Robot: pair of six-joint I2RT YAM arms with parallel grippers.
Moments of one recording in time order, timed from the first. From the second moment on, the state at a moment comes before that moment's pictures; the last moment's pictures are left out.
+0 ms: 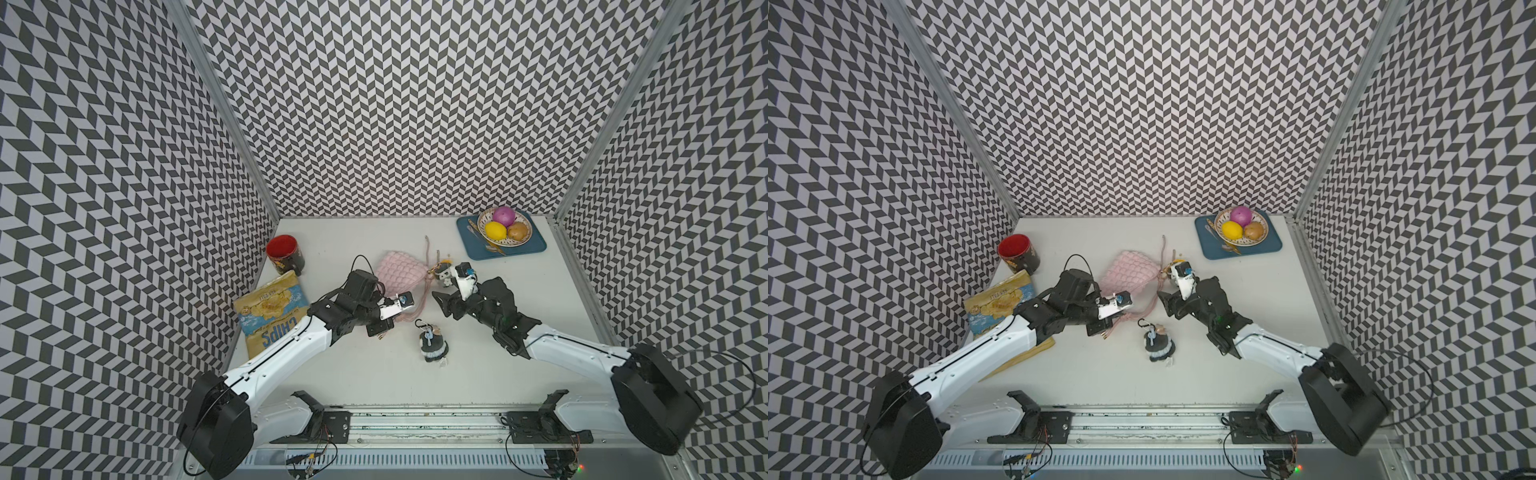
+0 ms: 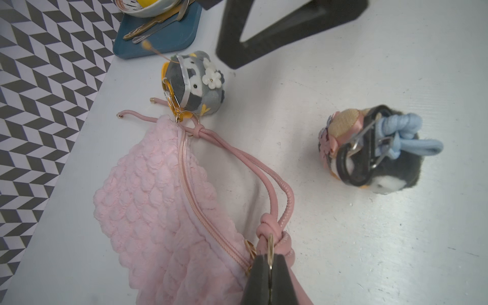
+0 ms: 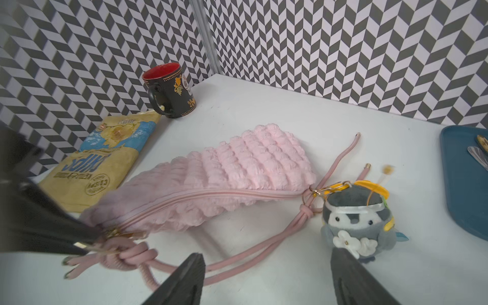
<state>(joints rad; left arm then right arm) -0.58 1.17 0.81 -0.47 0.27 0.71 0.62 1.38 0.64 0.38 -0.08 0.08</state>
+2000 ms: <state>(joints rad) -0.44 1.16 0.78 -0.40 0.20 0.68 0.50 1.81 1.16 -0.15 -0.27 -0.46</state>
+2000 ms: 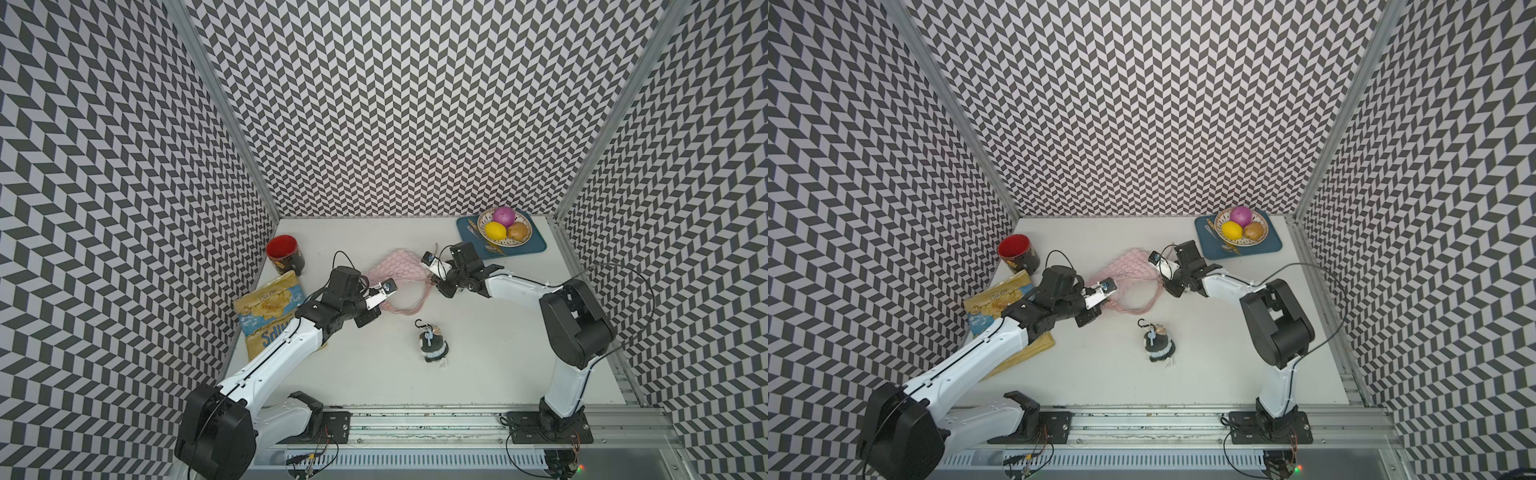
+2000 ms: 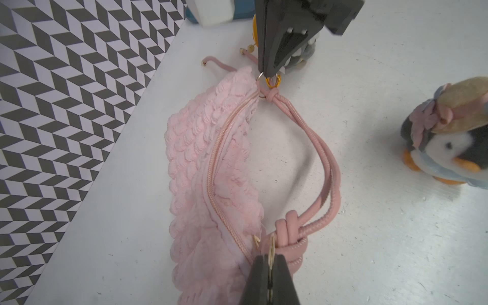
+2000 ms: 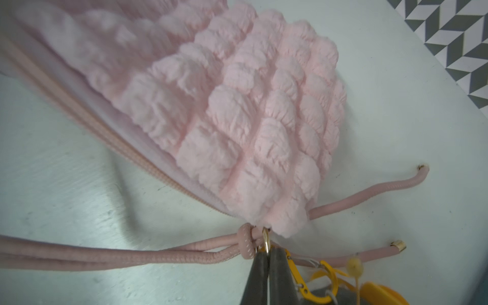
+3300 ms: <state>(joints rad) -0.65 1.43 1.10 -0.40 0.25 0.36 0.58 1.40 0.97 -0.07 -0.37 0.19</state>
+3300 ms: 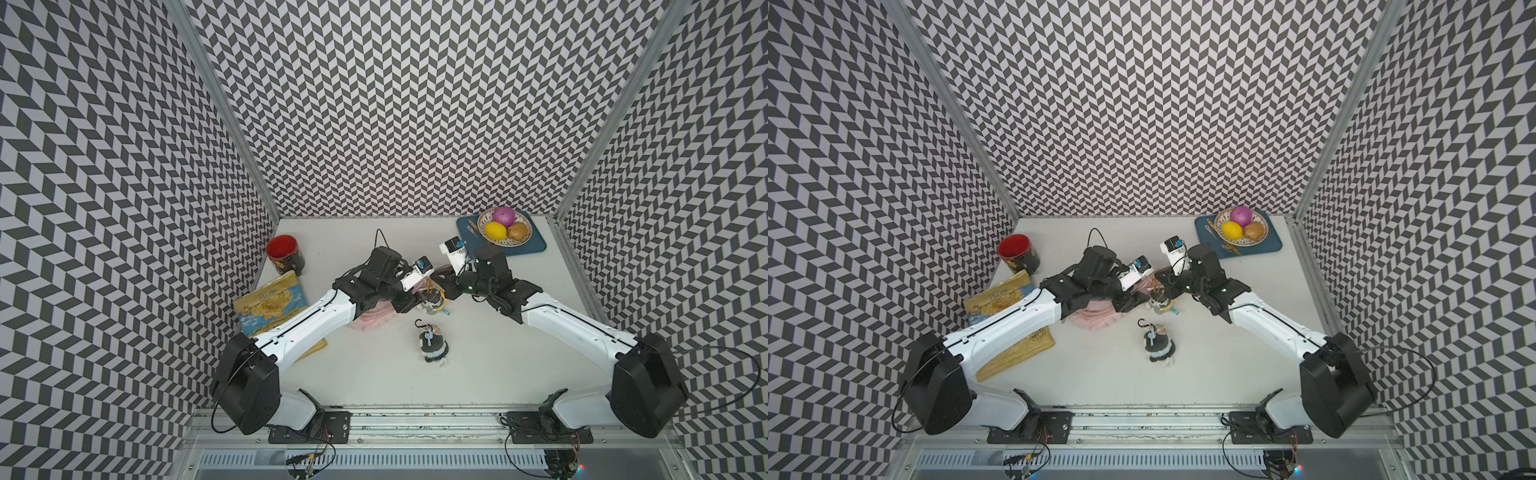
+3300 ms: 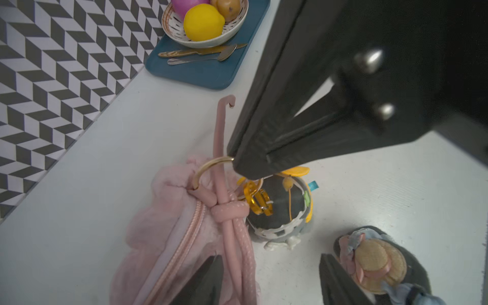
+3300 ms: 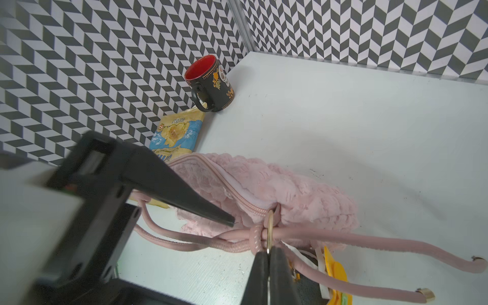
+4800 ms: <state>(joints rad) -0.61 1.55 1.21 -0.44 0.33 0.30 0.56 1.18 0.60 0.23 -0.44 0.14</state>
